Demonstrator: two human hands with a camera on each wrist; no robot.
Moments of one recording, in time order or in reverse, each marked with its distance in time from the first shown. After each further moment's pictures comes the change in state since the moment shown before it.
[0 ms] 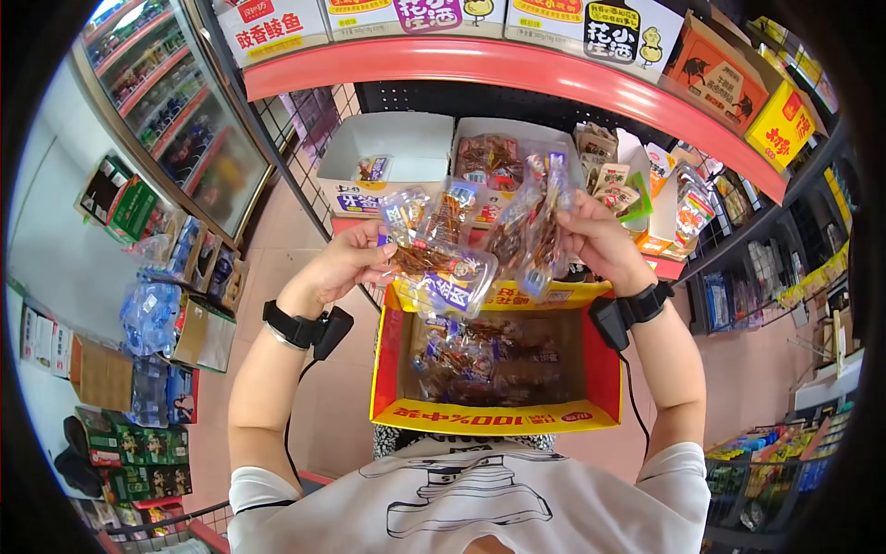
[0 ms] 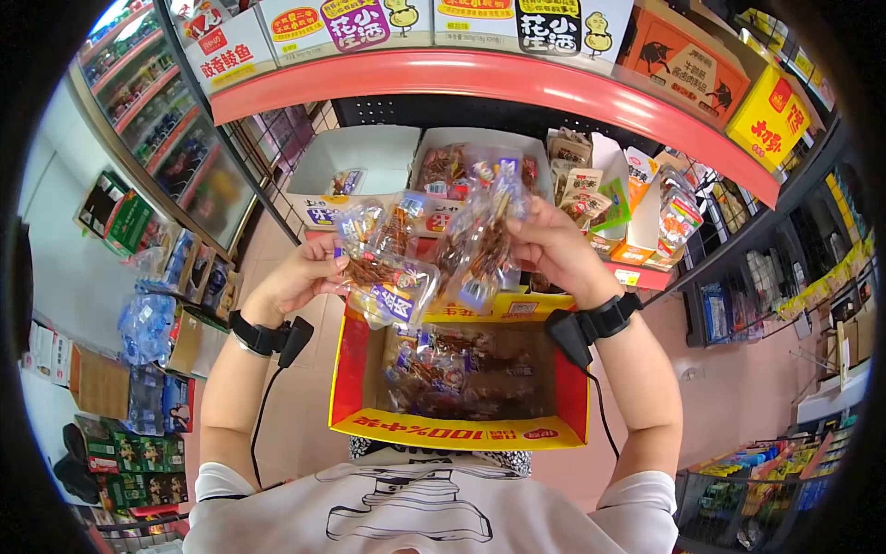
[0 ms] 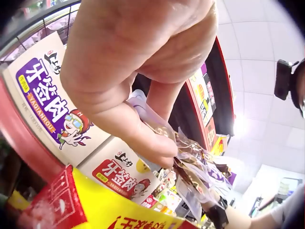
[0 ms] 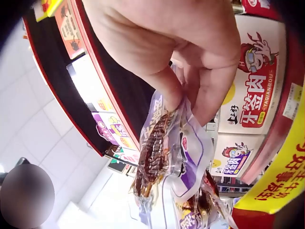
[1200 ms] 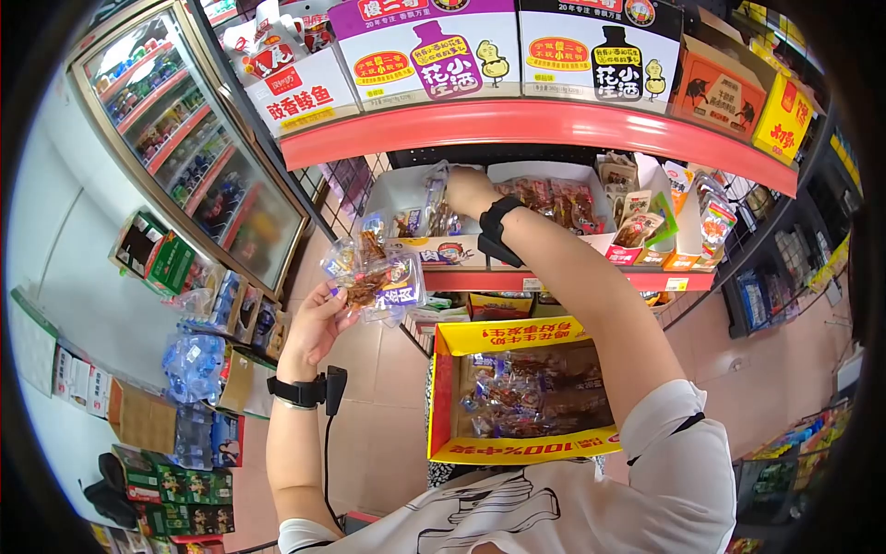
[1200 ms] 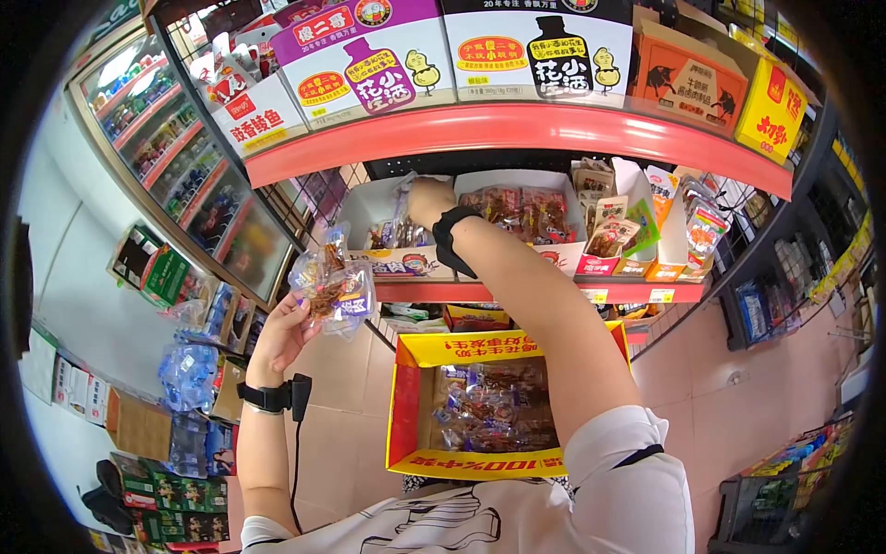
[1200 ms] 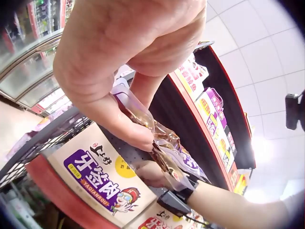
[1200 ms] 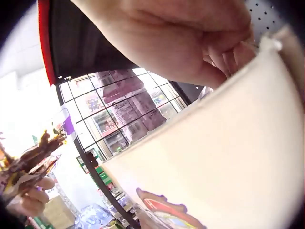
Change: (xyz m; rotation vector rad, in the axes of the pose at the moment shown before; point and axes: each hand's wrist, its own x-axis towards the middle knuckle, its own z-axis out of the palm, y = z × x) left_hand -0.059 0.005 -0.078 -0.154 0.388 0.205; right_hand 0.242 0.031 0.077 -1.650 0.290 -0.169
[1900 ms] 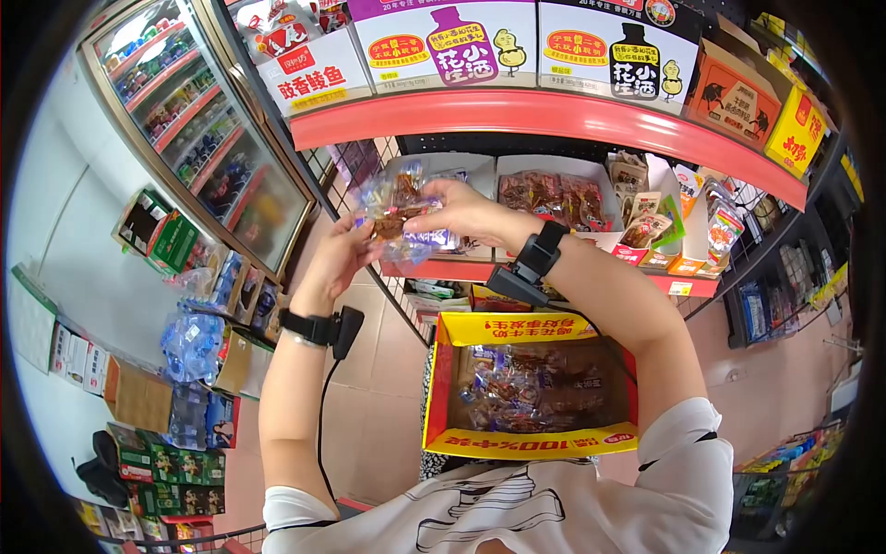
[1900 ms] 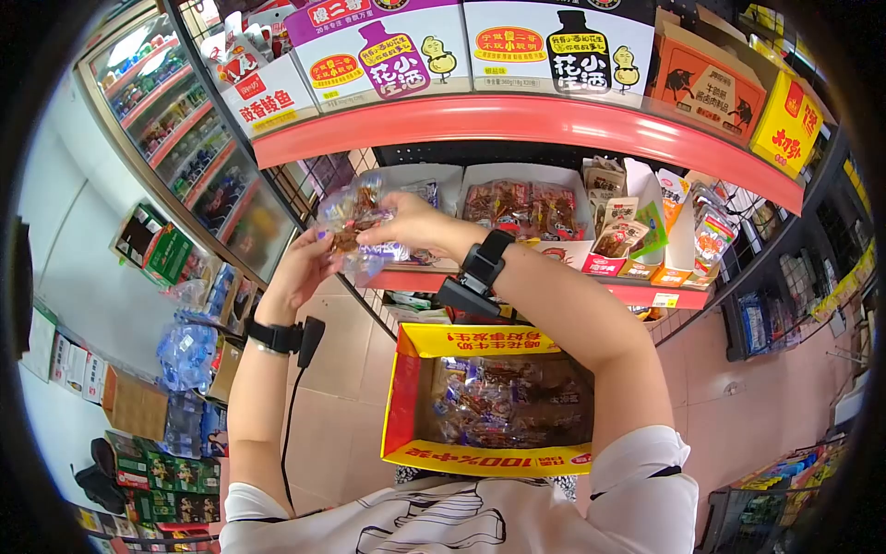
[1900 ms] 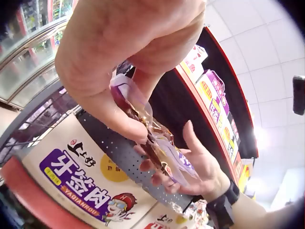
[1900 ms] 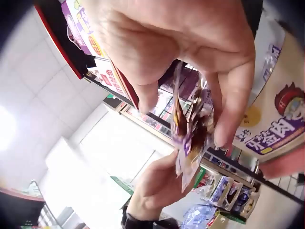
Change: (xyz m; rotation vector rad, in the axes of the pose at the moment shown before) left_hand 0.059 0.024 0.036 0.077 -0.072 0.049; right_hand -0.068 -0.040 -0.031 1.133 -0.492 -0.100
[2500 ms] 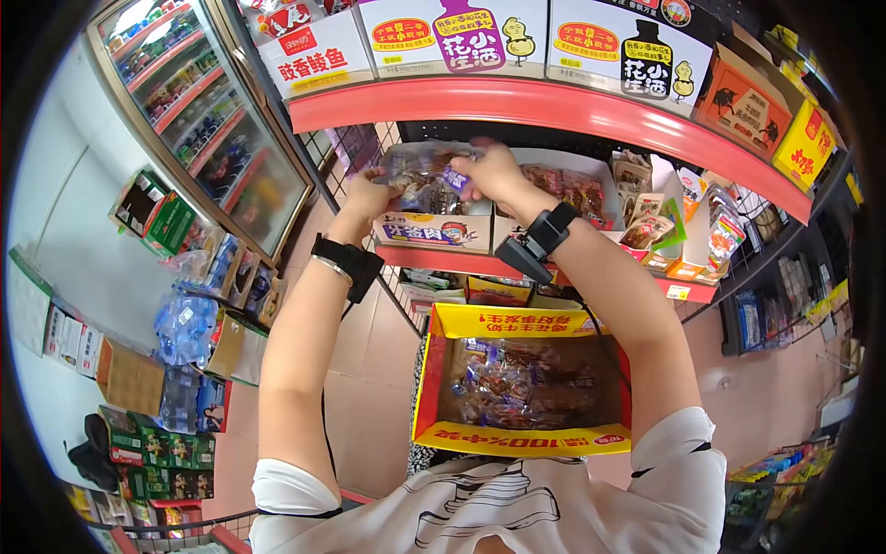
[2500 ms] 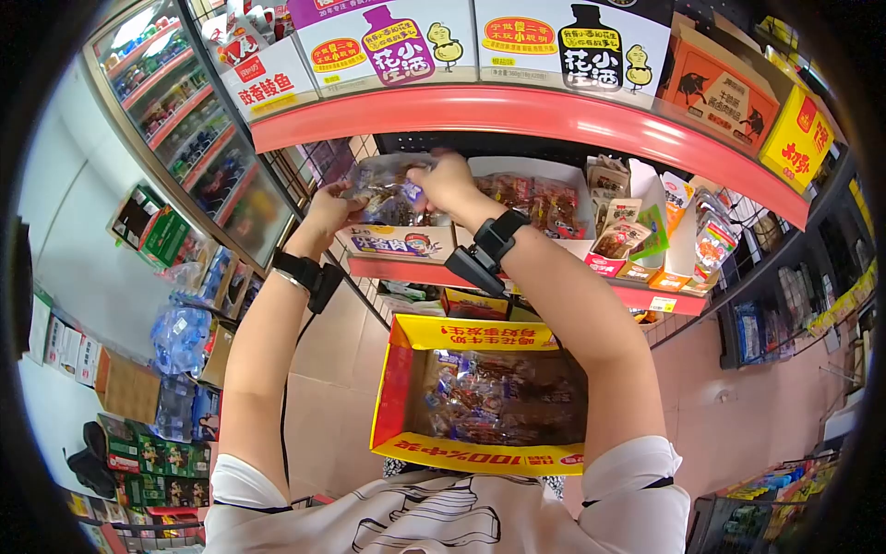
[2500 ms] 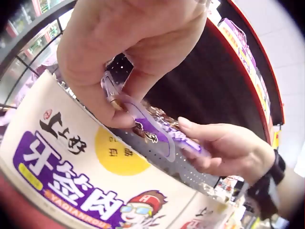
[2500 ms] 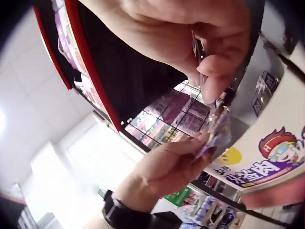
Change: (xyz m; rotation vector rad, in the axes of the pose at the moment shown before) left_hand 0.079 -0.005 0.029 0.328 0.330 0.019; right_hand 0.008 0.008 -0.037 -0.063 0.563 -0.002
